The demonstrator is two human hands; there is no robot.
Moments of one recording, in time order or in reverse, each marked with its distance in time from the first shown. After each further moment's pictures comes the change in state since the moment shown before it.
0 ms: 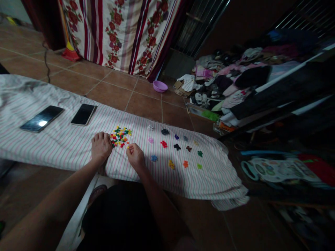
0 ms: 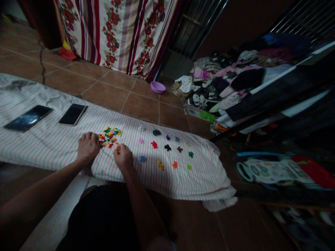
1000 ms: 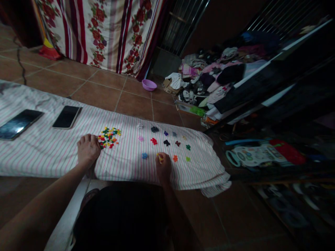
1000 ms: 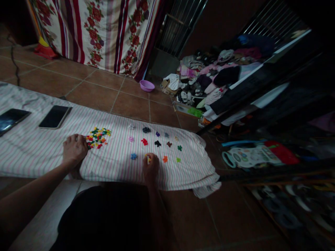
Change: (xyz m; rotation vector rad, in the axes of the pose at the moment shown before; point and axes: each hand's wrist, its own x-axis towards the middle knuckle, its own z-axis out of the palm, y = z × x) left_hand -0.001 -0.001 -0.003 -0.022 -0.015 0.017; right_hand -0.071 0.088 -0.124 -0.155 0.496 0.144
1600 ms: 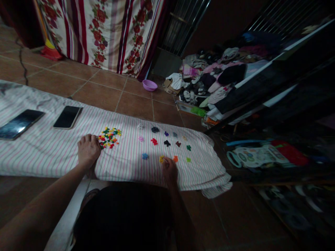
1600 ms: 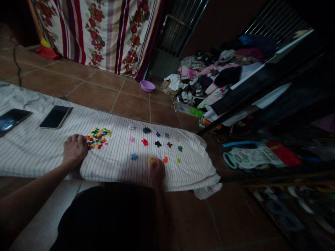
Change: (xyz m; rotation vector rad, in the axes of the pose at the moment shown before) left_hand 0.000 0.000 0.000 0.021 -0.016 0.003; right_hand -0.005 0.051 -0.013 -0.104 -0.047 0.051
